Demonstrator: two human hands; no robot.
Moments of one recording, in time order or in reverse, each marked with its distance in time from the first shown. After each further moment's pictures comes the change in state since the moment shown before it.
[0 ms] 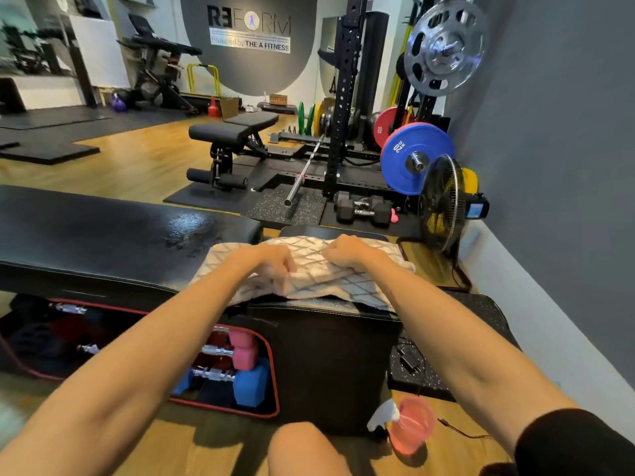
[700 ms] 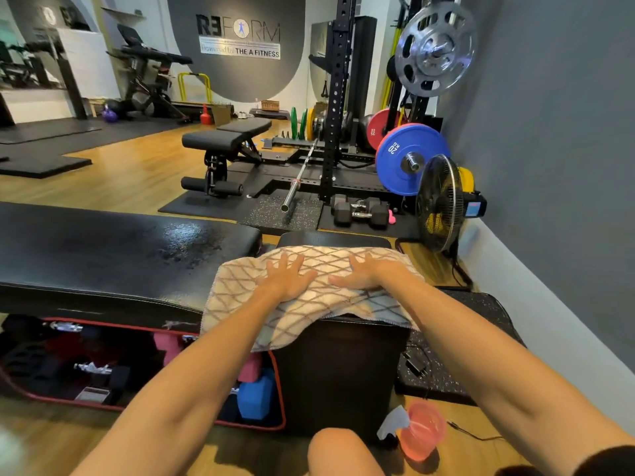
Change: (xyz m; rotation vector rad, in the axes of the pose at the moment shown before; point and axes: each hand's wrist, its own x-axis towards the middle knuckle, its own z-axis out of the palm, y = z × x) left_hand 0.067 -0.011 0.060 -0.152 0.182 -0.200; right_hand -0.006 0.035 0.009 -0.252 -0.288 0.192
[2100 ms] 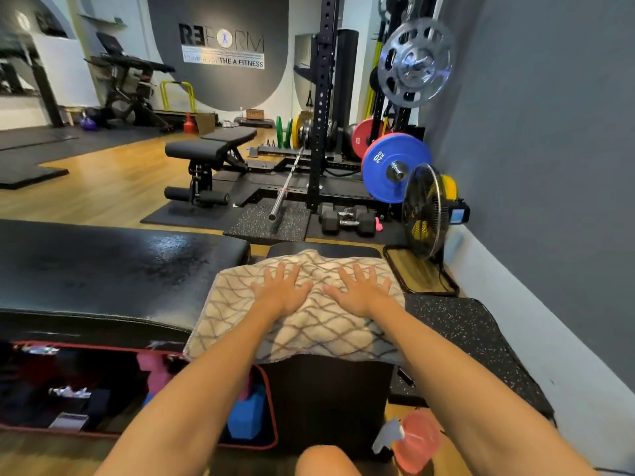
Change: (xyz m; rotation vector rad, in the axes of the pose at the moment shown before) left_hand -0.010 0.015 0.000 0.079 0.088 0.037; right_hand -0.015 0.000 0.034 0.133 0.253 -0.043
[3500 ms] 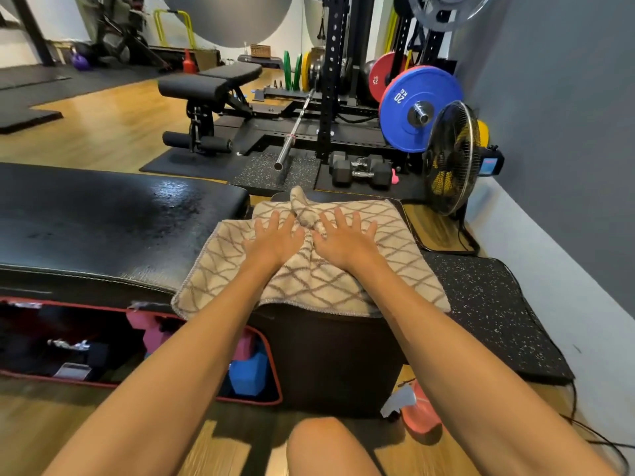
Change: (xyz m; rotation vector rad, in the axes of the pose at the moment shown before) left_hand 0.052 -0.026 0.016 -0.065 0.012 -0.067; right_hand 0.045 -0.049 0.016 -0.051 0.093 -0.086
